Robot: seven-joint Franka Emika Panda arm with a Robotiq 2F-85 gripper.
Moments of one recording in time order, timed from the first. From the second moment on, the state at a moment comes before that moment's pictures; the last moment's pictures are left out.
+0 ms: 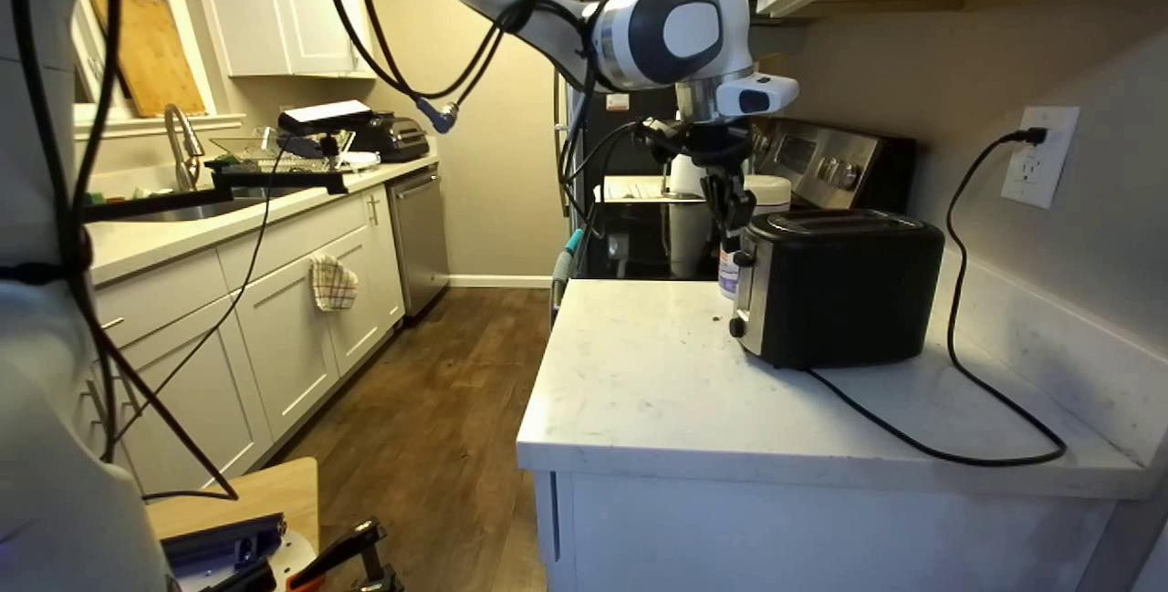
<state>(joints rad) 0.08 0.25 -0.02 -1.73 -0.04 2.20 0.49</state>
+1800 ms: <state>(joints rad) 0.09 0.40 -0.04 -1.66 -0.05 2.14 0.59</state>
